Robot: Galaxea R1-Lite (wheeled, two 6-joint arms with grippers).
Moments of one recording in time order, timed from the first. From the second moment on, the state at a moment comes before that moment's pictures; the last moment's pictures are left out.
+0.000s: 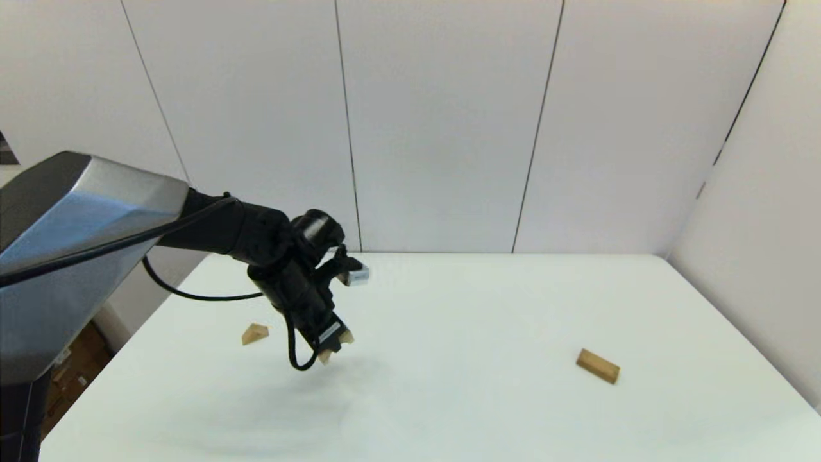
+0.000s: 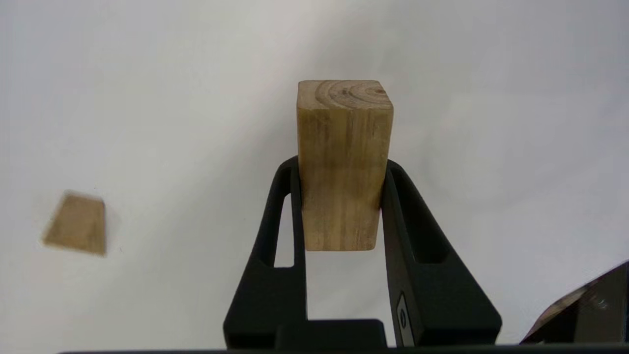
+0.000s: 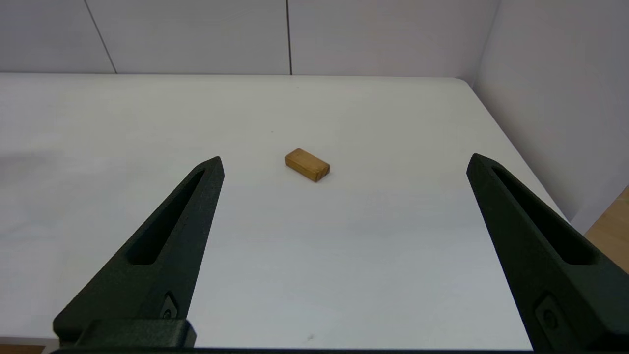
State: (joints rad) left arm -0.41 2.18 -1.48 0.59 -0.13 0.41; right arm 0.01 0.00 0.00 0.00 0.00 0.00
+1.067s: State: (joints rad) left arm -0.63 2.34 -1.84 0.85 -0.13 0.88; right arm 0.01 0.00 0.00 0.00 0.00 0.00
